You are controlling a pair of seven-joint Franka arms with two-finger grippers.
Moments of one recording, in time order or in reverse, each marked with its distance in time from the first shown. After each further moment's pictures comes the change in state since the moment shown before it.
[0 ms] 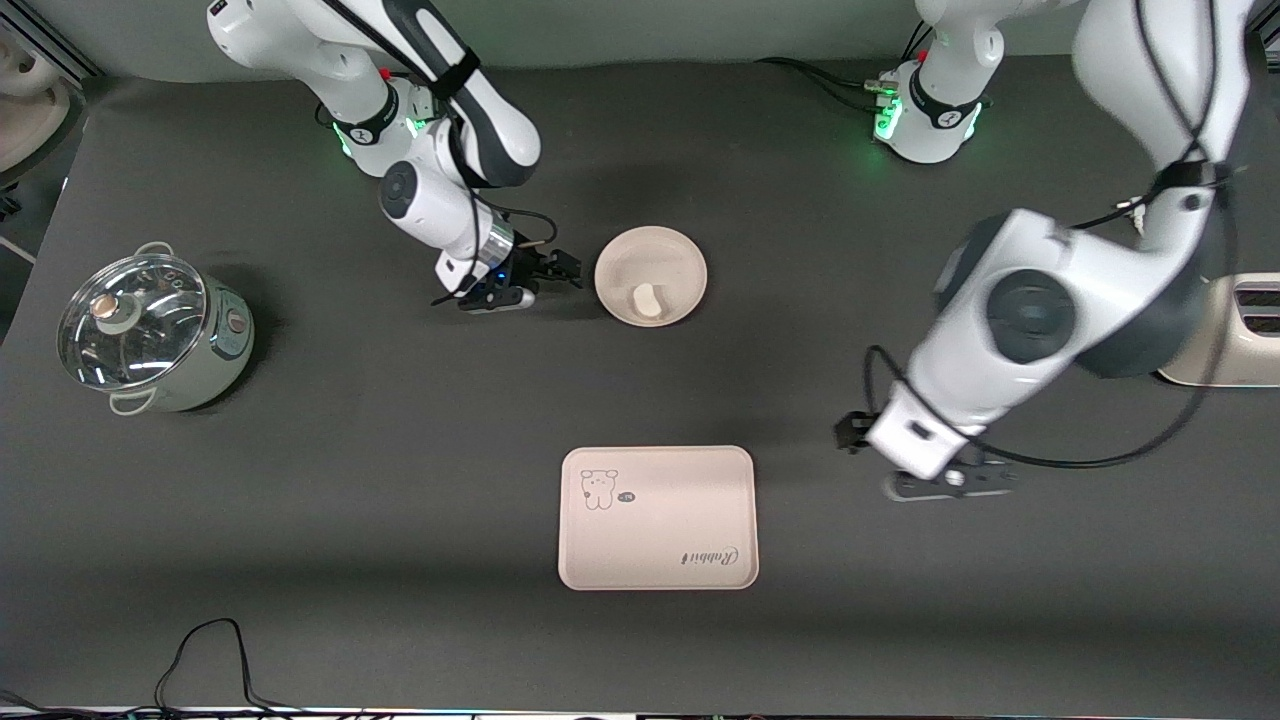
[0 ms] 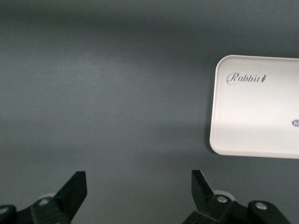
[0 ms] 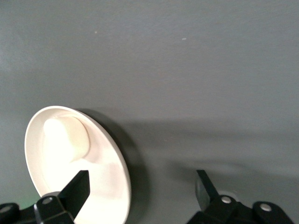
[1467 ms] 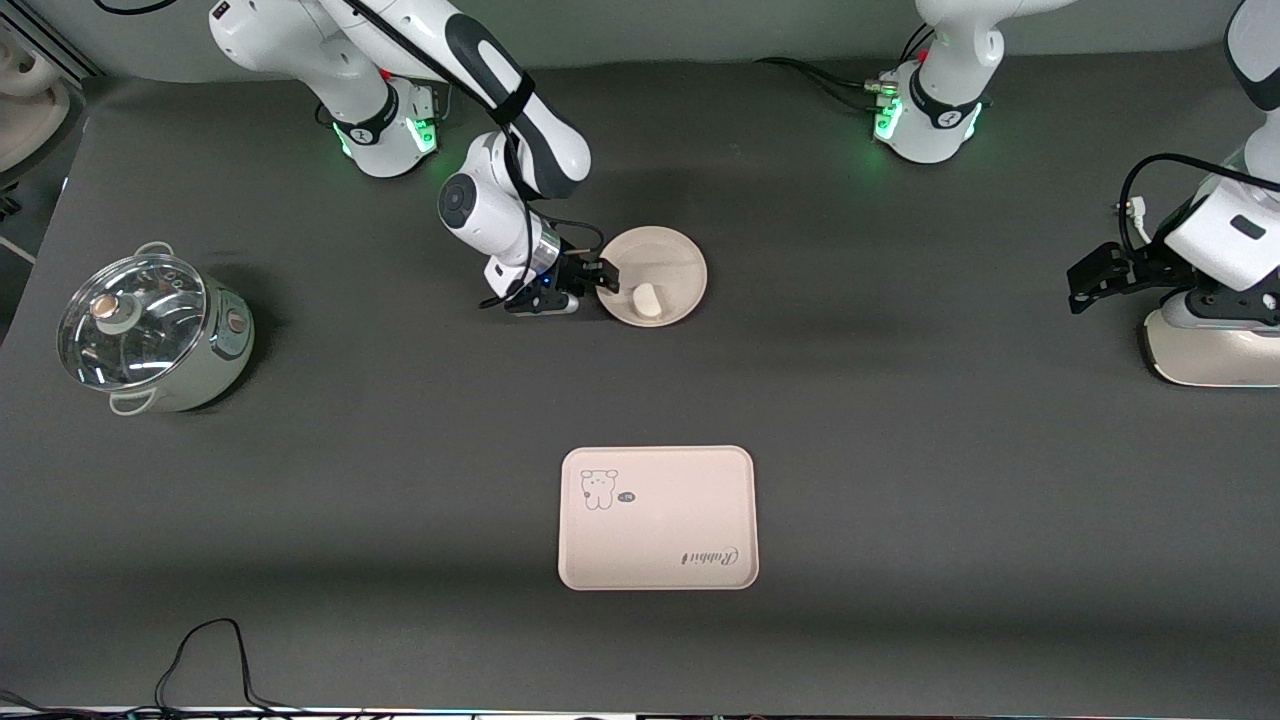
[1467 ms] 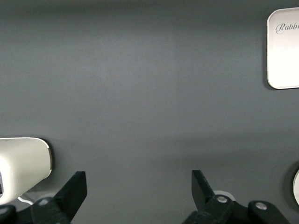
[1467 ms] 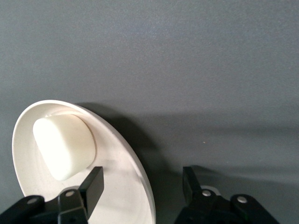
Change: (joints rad) left arm 0.000 -0.565 0.385 -0.358 -0.256 -0.120 0.520; right arm 0.055 0.154 0.037 0.111 0.094 0.054 0.002
